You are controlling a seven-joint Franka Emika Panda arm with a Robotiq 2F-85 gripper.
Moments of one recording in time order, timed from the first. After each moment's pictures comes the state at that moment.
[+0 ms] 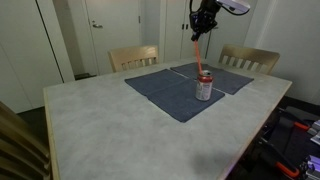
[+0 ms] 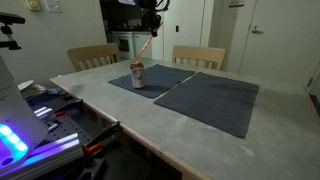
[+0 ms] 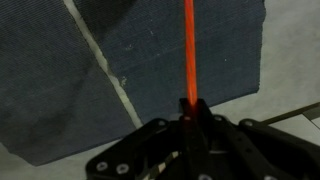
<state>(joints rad) 0.02 -0.09 -0.01 -2.45 0.13 2.71 0.21</state>
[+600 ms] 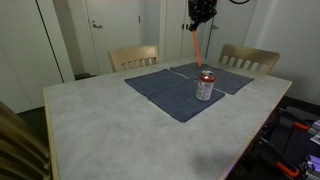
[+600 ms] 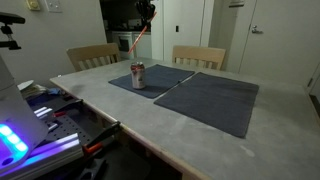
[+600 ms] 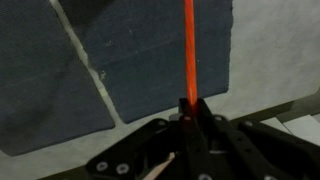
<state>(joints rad) 0.06 -0.18 0.00 -2.44 0.18 2.63 0.15</state>
